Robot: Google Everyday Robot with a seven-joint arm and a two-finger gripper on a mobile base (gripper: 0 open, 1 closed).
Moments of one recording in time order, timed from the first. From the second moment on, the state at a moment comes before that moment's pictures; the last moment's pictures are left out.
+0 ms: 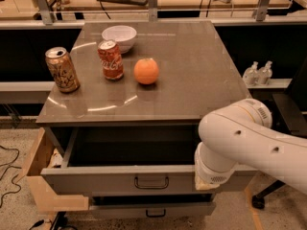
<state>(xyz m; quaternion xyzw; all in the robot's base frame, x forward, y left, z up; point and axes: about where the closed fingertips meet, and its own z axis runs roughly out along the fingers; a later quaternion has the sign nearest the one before) 0.394 -0.137 0.677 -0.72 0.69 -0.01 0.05</state>
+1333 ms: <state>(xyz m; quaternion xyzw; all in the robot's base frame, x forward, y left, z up) 0.452 -0.153 0.713 -0.69 0.71 -0.04 0.10</state>
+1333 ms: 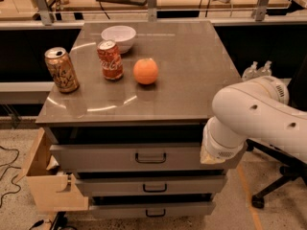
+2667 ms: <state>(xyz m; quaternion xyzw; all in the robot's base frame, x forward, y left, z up) 0.458 -0.117 0.698 -0.71 0.69 -0.01 0.09</state>
